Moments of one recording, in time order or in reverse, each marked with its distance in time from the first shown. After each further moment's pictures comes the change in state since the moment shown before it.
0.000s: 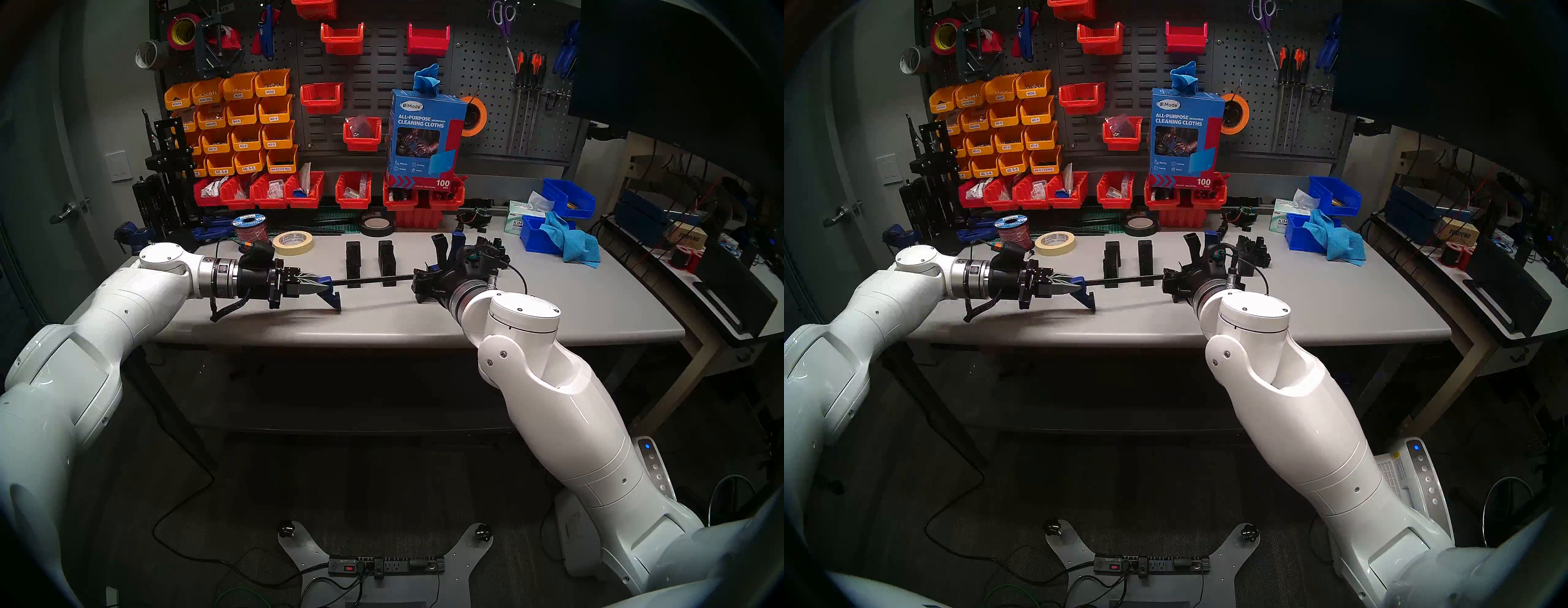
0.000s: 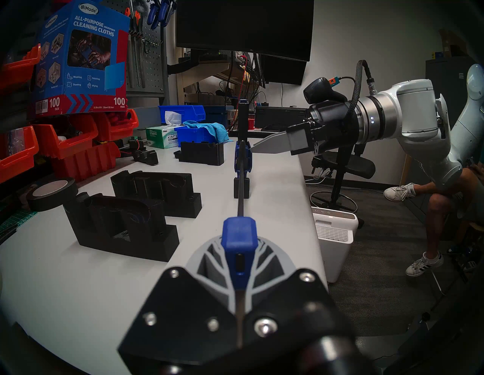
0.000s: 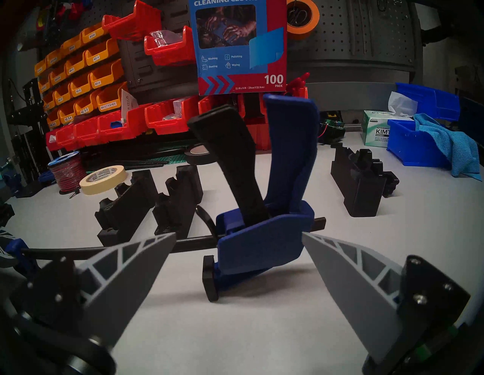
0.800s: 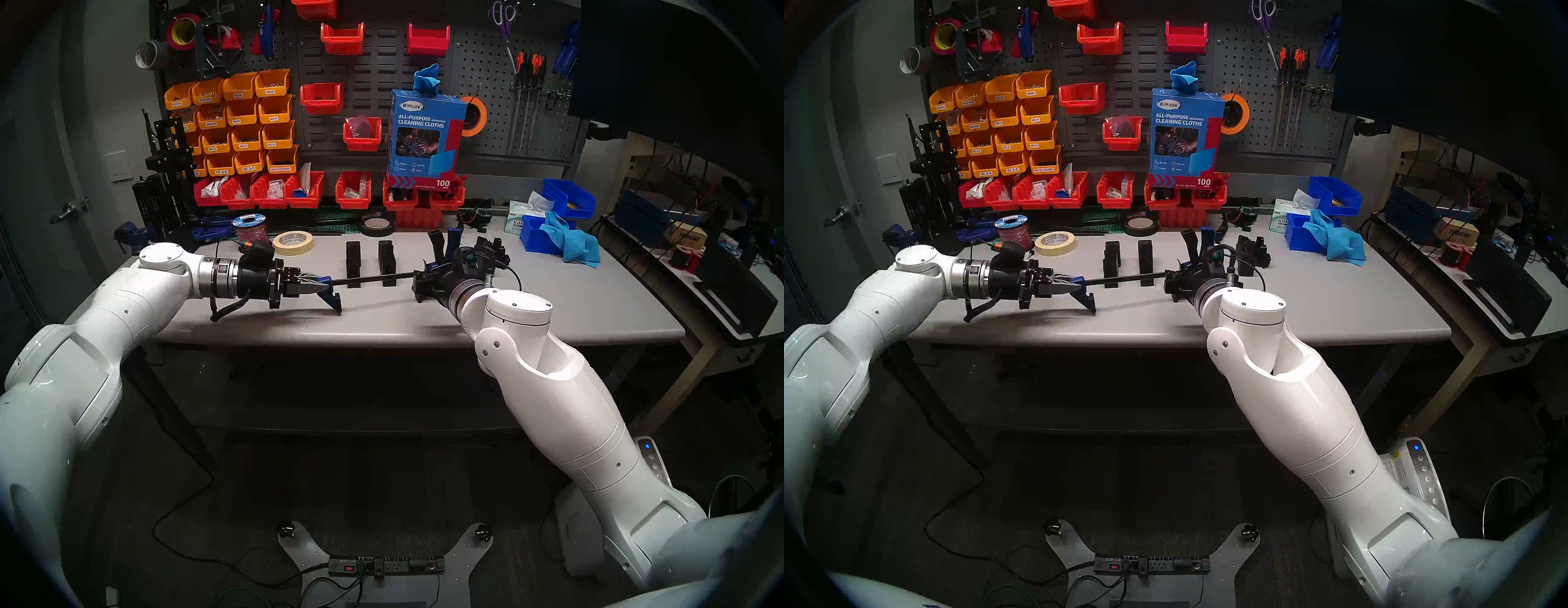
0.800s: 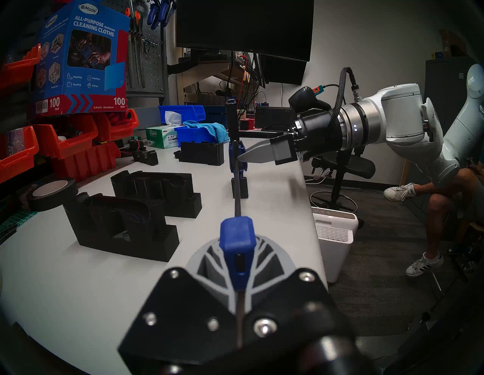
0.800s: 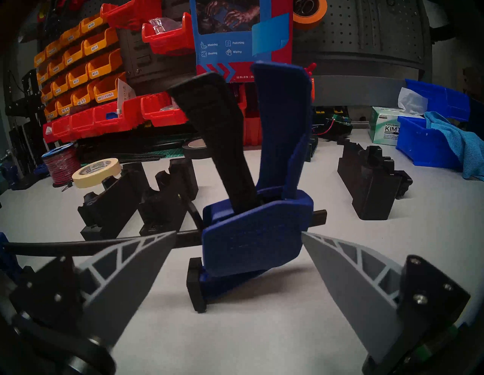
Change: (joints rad) left arm 0.000 0.001 0.000 0.000 0.000 0.000 0.001; right arm 0.075 0.006 -0.019 0.133 -0.012 -0.024 0.092
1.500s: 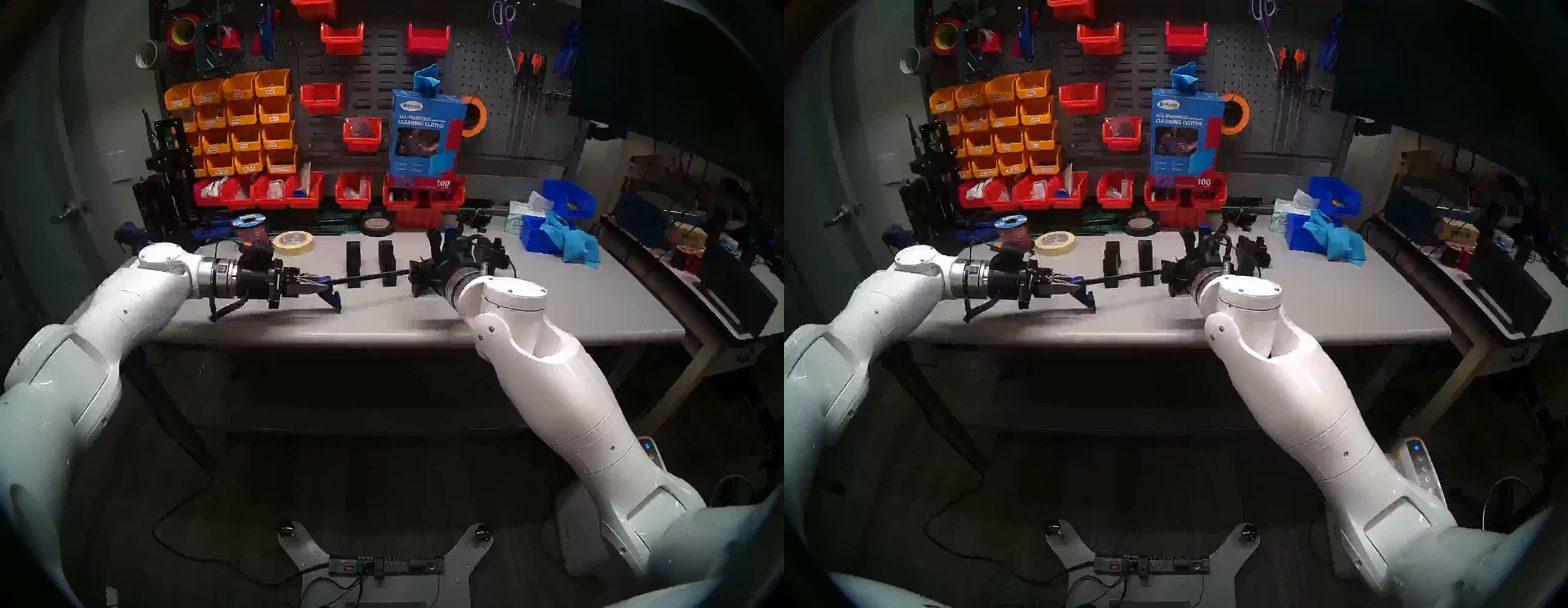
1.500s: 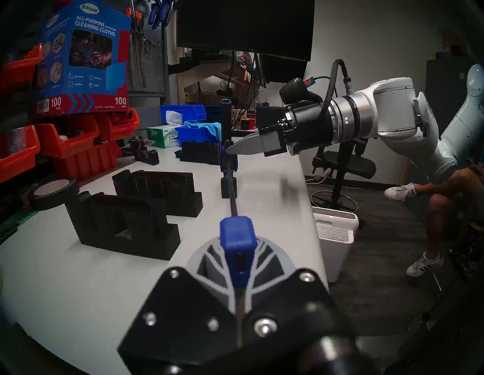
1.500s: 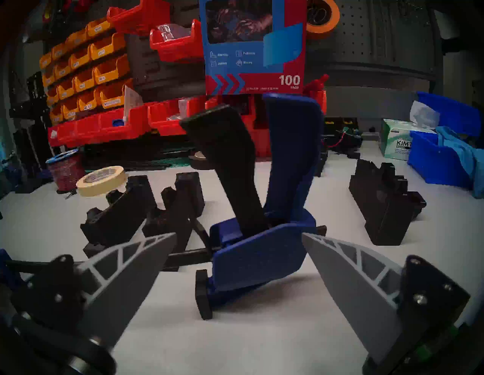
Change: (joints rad) left arm 0.000 0.002 0.000 0.001 0.000 0.000 0.000; right arm 0.044 -0.004 -0.003 0.027 -0.012 -0.004 0.036
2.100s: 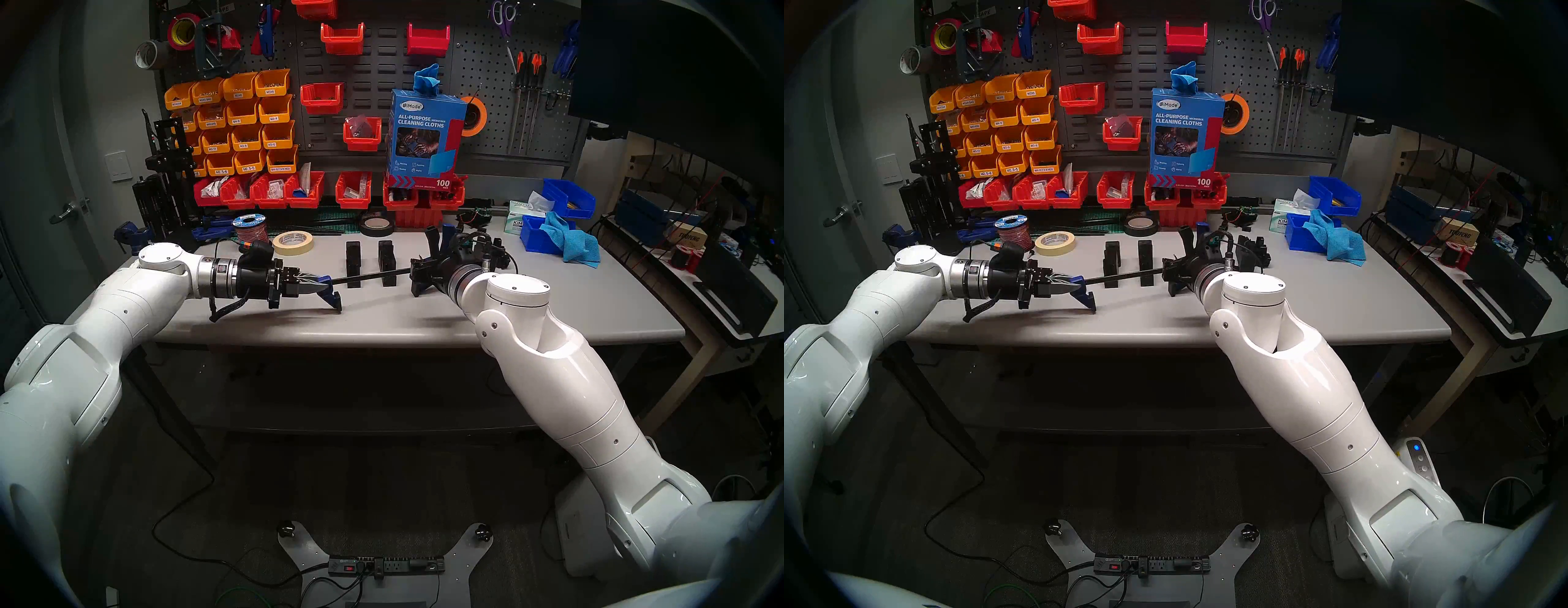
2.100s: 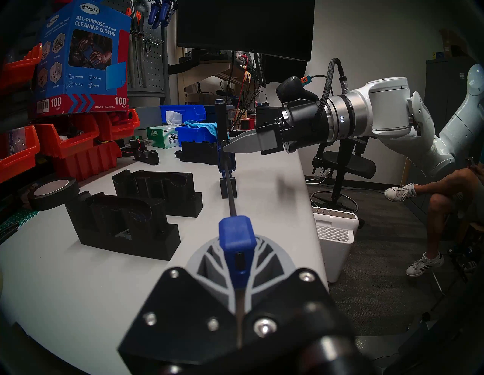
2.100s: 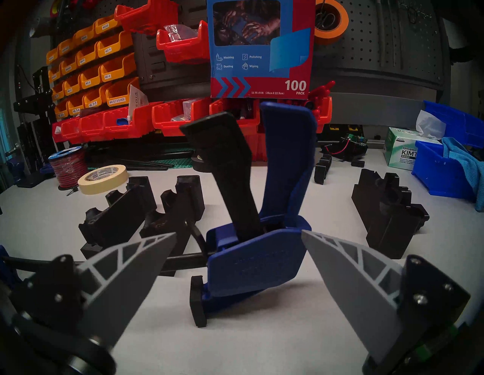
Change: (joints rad) left arm 0.000 0.000 0.000 0.000 -0.001 0.000 0.000; right arm 0.042 0.028 -0.020 0.060 -0.018 -0.011 0.074
